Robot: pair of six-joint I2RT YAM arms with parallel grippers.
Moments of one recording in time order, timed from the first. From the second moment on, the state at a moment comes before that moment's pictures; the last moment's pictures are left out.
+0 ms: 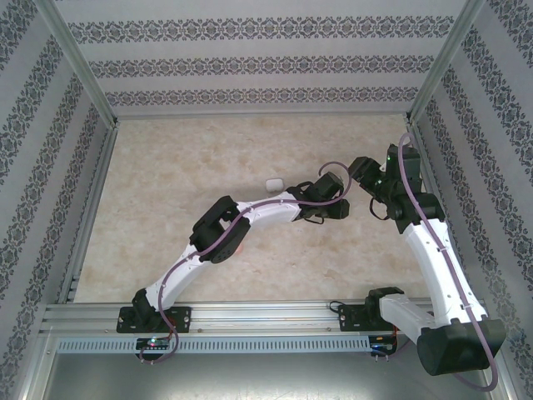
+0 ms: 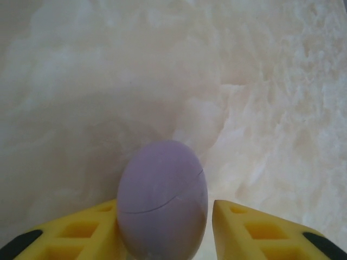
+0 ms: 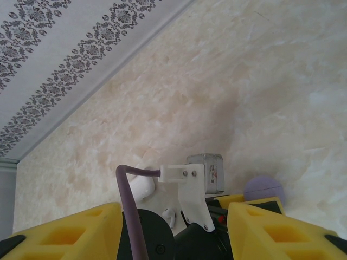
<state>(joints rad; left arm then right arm) -0.92 2.48 1.98 -0.29 0.10 -0.74 0.08 1.02 1.00 -0.61 -0.11 0.74</state>
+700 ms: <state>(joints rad) -0.92 2.16 1.81 -0.41 -0.06 -0.51 0.08 1.00 1.03 -0.62 -0.11 0.74</state>
